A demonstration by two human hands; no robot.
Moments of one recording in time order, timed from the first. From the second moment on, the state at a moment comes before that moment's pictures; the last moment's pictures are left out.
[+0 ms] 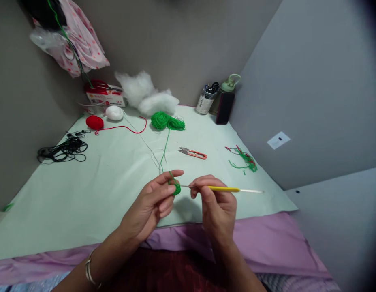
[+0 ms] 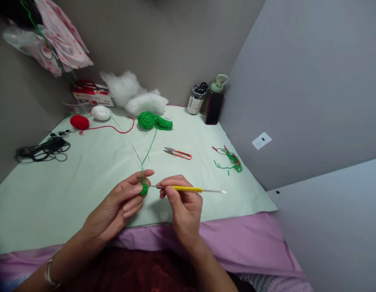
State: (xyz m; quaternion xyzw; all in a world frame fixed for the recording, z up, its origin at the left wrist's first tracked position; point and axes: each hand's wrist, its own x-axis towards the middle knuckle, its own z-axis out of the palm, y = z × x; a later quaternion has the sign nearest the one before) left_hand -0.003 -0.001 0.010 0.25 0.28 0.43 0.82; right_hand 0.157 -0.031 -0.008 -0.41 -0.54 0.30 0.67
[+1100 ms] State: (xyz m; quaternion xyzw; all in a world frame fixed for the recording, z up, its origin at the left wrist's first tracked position) left_hand -0.004 -0.008 -0.003 0.37 0.26 0.42 0.78; right_hand 0.158 -0.031 -0.011 -0.36 -0.40 0.50 0.68
